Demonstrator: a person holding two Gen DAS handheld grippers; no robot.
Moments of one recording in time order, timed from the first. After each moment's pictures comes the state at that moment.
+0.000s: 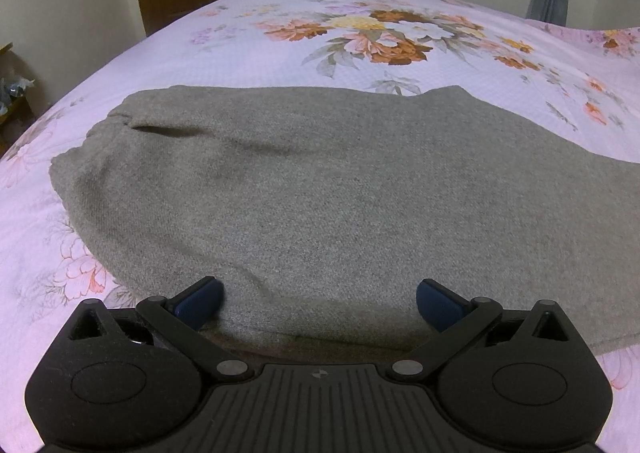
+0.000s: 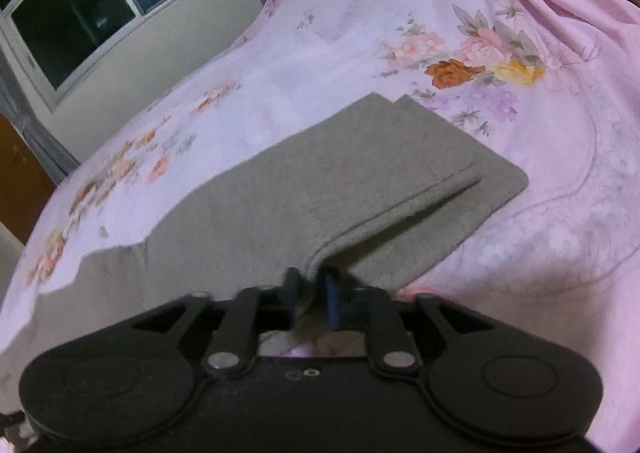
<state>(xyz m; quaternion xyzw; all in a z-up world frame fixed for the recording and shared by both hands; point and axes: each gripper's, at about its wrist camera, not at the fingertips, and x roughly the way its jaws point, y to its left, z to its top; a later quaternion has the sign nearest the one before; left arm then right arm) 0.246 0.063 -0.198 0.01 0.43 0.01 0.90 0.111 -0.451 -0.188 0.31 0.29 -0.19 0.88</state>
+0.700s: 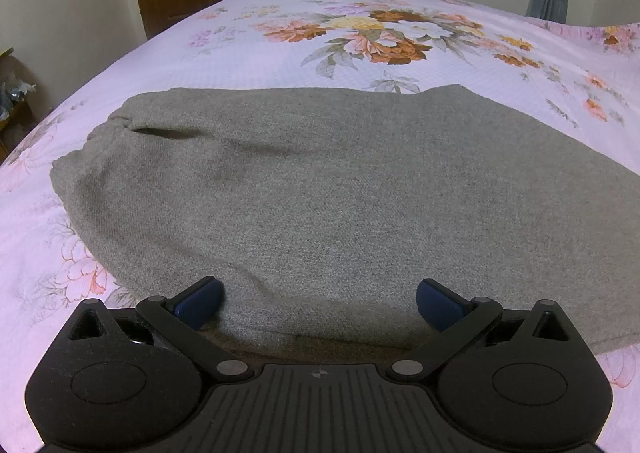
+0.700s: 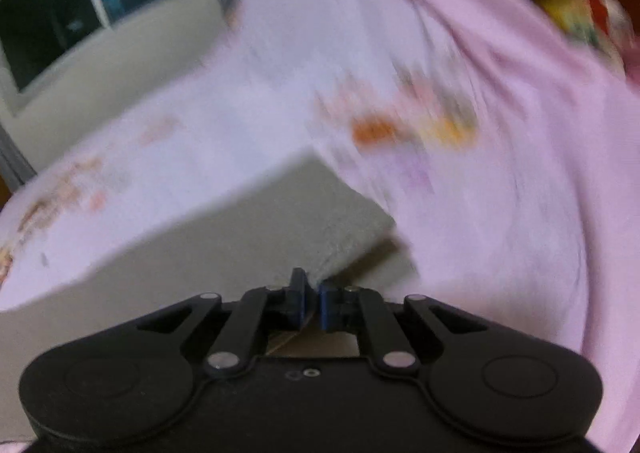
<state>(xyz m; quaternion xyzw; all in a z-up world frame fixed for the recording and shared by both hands) 0.245 0.060 -0.199 0.02 0.43 0.01 0.90 0.087 -0.503 -0.195 0.27 0.30 -0.27 0.88</state>
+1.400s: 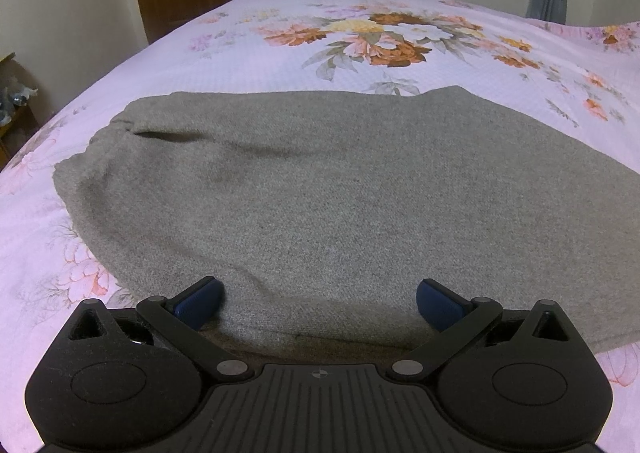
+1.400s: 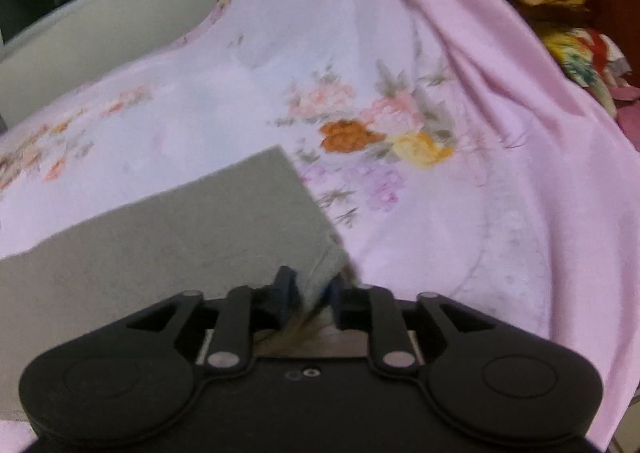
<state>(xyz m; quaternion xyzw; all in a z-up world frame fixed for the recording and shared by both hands) 0.243 0.059 -0.198 0.02 0.42 0.01 0.91 0.093 -0.507 -0.178 0.17 0.31 -0.32 0.88</state>
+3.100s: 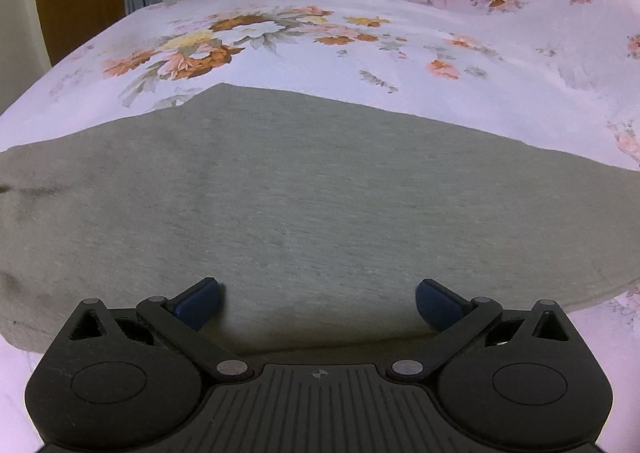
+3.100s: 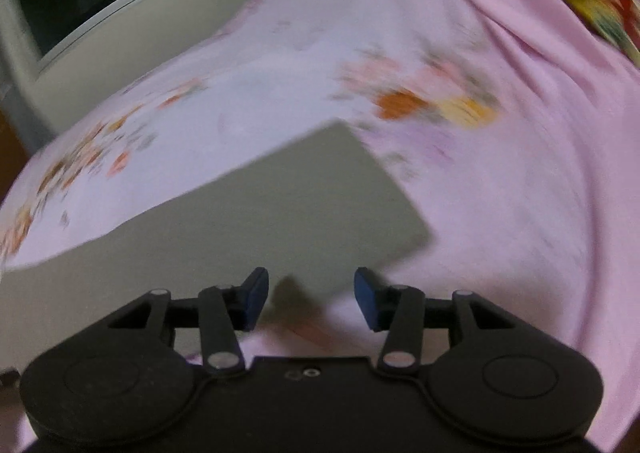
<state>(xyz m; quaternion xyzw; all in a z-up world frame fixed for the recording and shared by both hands) 0.221 -0.095 -0.193 0.04 0.41 -0.12 0.90 0.067 -0.498 -0.184 0.27 0.33 -0.24 0.87</state>
